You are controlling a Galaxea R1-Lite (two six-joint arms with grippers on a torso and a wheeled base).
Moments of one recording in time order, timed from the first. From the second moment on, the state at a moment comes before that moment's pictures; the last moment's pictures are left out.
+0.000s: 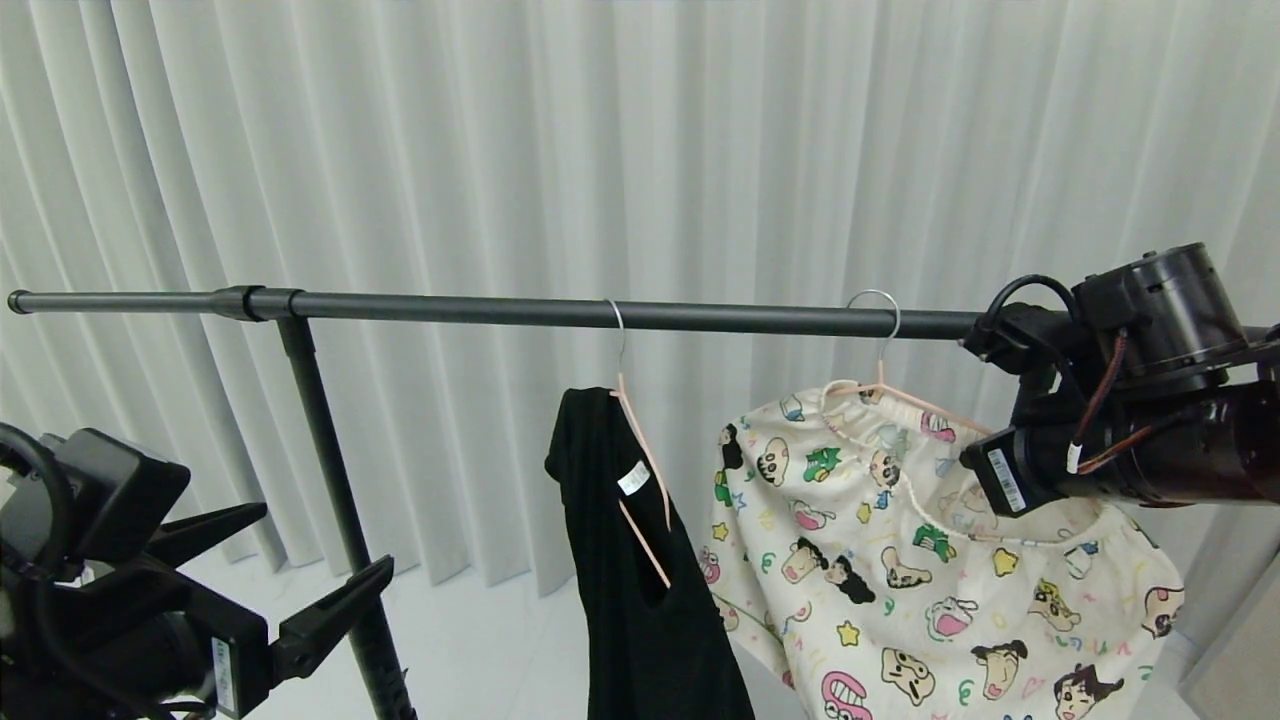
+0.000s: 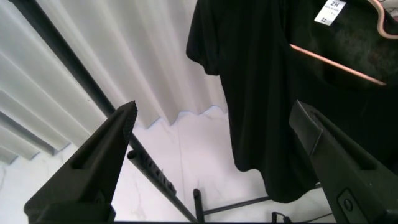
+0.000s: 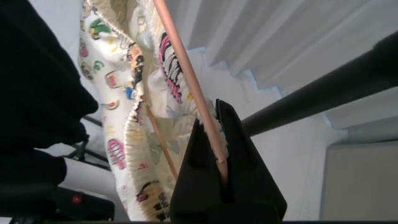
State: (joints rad) left arm -0.33 1.03 -0.35 -0.35 0.04 0.18; right arm 0.51 1.56 -1.06 0.20 -0.20 -0.01
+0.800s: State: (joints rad) left arm -0.33 1.02 -0.34 -0.35 0.04 0.18; right arm 0.57 1.49 -1.05 0.20 -0.20 0.07
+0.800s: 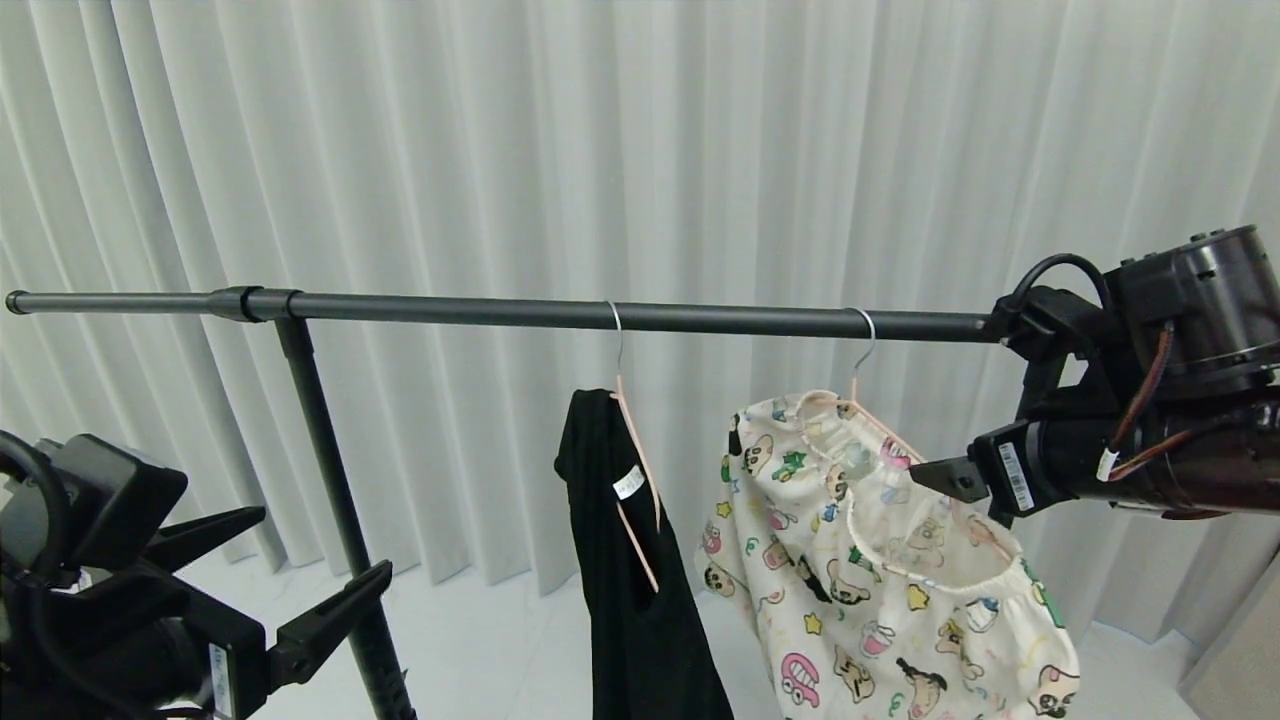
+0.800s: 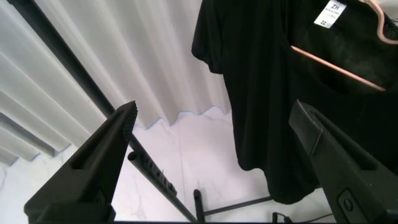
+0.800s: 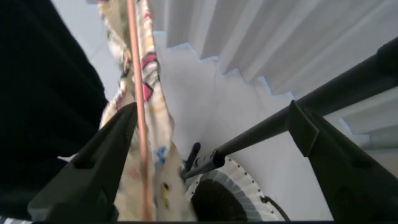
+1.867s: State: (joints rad) left arm -0.10 0.92 -0.25 -0.35 0.07 0.18; right arm 0.26 1.17 -0.92 0.38 -0.56 -0.10
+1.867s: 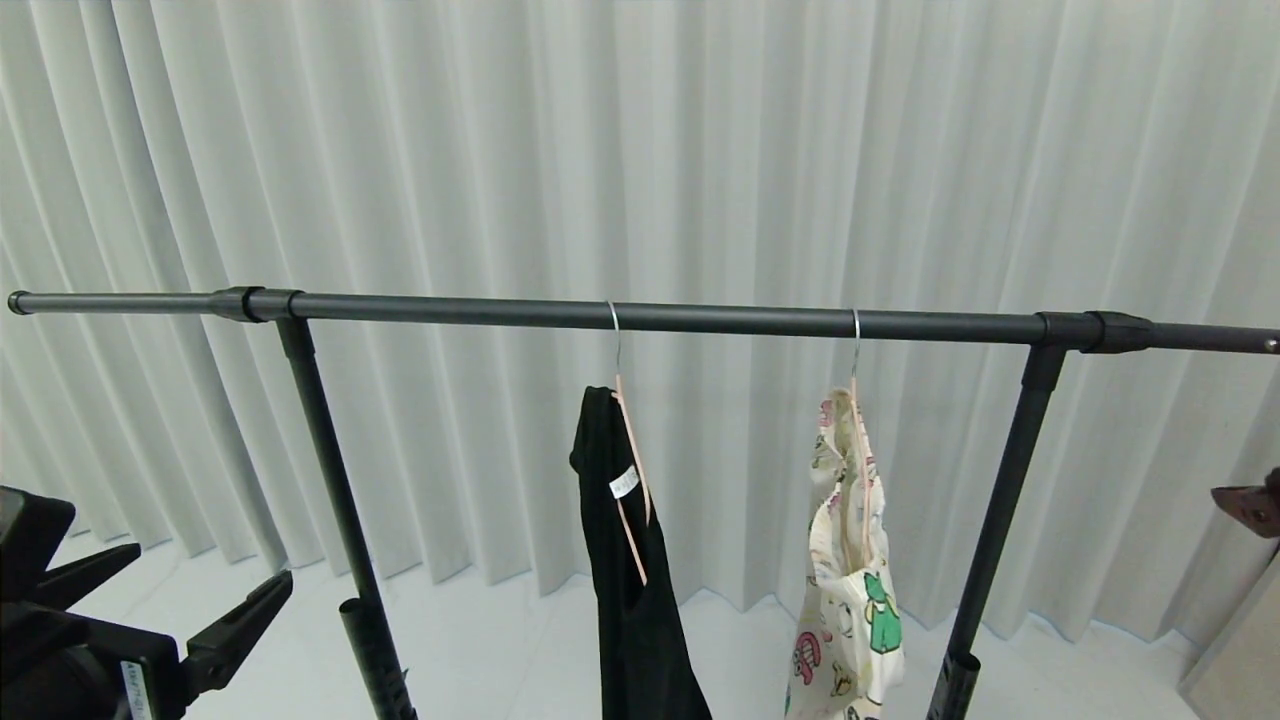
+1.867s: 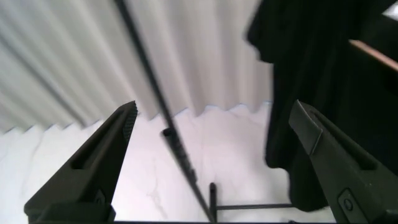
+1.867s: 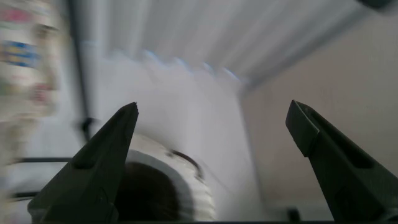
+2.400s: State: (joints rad) left arm -0.07 0.90 -0.24 -0.35 0.13 0.19; right arm 0.20 1.12 -0.71 0.09 -0.56 -0.14
